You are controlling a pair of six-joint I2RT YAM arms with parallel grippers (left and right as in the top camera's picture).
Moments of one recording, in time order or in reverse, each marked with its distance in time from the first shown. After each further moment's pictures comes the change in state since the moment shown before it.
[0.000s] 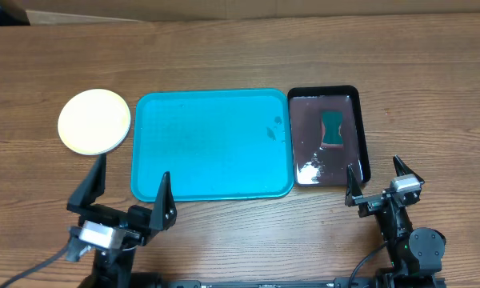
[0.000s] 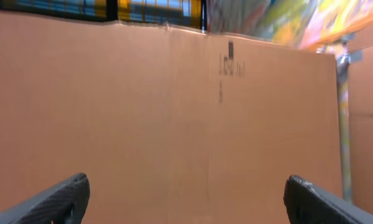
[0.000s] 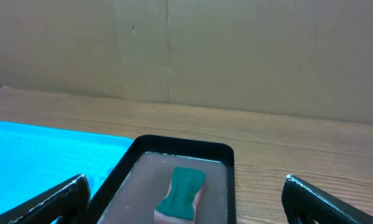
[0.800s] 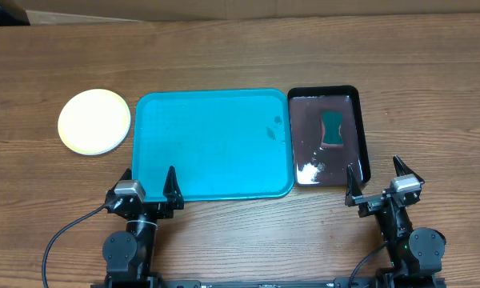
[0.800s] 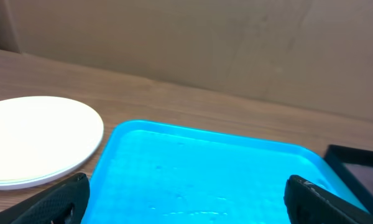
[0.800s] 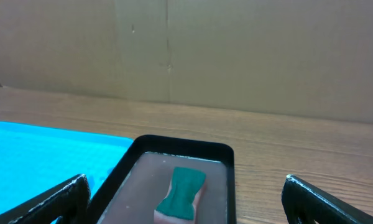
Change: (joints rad) left arm 0.010 -0.050 -0.337 -0.338 -0.226 -0.074; right arm 0.000 0.000 0.000 0.000 0.000 0.000
